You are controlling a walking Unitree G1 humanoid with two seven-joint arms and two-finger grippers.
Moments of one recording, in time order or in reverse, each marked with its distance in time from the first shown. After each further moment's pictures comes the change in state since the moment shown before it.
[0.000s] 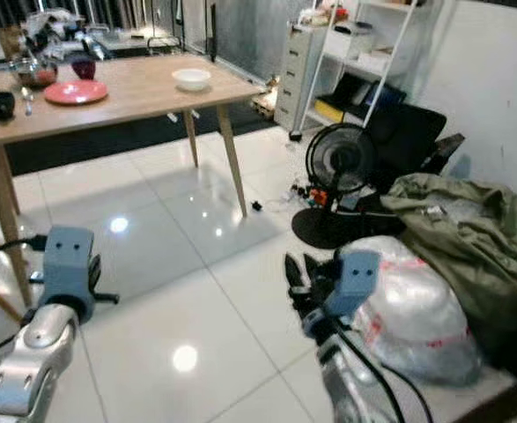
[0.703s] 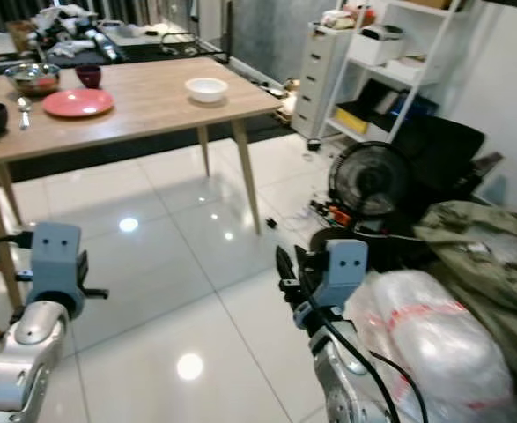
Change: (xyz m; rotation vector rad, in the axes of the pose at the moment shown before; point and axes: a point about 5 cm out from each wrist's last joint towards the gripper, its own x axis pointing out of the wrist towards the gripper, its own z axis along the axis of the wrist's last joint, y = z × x) left arm 0.000 -0.002 0.000 -0.006 -0.014 -0.002; right arm 0.007 -0.010 0.000 -0.033 0.000 -0.059
